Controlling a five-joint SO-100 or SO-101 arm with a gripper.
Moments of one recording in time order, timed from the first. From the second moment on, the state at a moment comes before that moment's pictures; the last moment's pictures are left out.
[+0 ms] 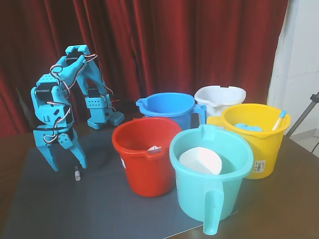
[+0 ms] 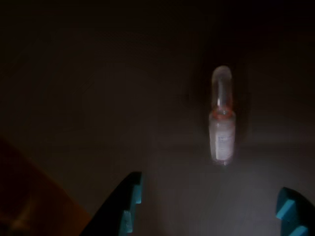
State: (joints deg) arm 23.3 73.6 95.4 62.4 -108.7
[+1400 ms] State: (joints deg) arm 23.4 78.5 113.7 43.1 -114.2
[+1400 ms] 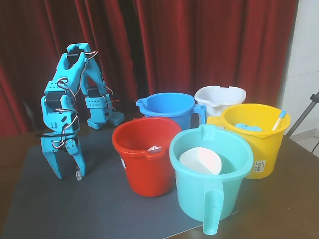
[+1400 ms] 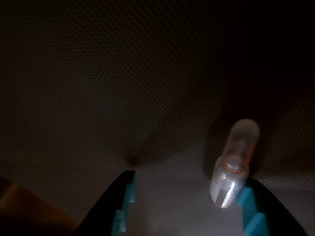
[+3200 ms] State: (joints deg) arm 23.5 82.0 122.1 34.5 -108.2
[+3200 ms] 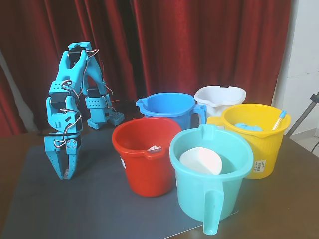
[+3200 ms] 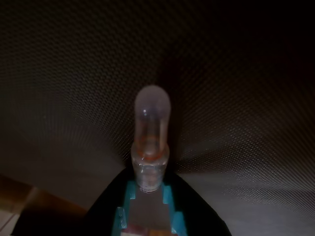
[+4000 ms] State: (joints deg) arm 22.3 81.9 108.8 53.3 -90.0
